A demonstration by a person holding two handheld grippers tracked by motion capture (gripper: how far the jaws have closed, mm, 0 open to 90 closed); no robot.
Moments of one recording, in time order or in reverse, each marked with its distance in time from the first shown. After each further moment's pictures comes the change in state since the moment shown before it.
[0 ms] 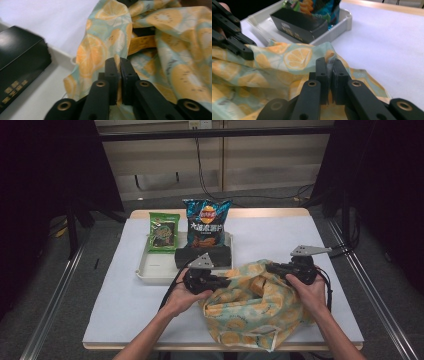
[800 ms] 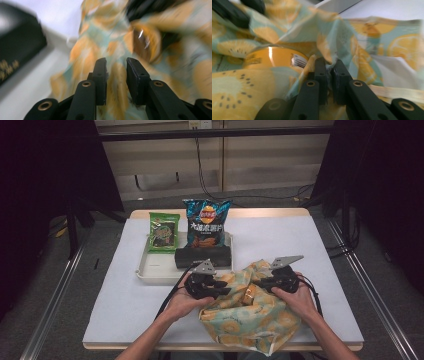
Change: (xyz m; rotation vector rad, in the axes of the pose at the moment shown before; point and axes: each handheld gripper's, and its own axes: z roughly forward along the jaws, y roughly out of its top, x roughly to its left) left arm -0.011 -0.005 0.004 0.042 -0.003 0.006; right arm 0.017 -0.024 0.043 0.227 0.079 -0.145
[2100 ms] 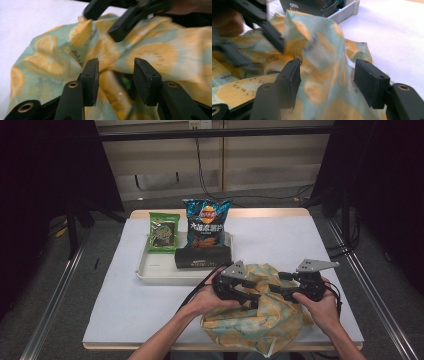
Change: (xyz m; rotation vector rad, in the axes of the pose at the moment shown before) left arm -0.027 0.040 0.052 0.006 -0.145 0.203; right arm 0.011 -0.015 -0.071 -0.178 -0.091 0.086
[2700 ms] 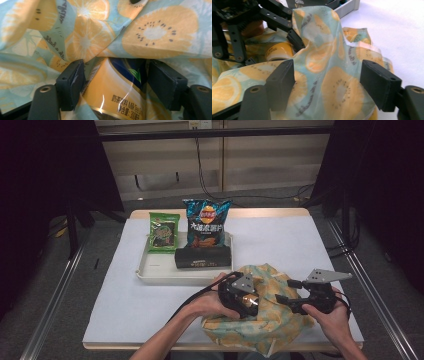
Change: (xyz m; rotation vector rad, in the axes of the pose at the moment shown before) left arm -0.015 -0.008 0.022 0.154 -0.053 0.165; right arm 0.013 -0.018 -0.025 -0.003 0.003 0.009
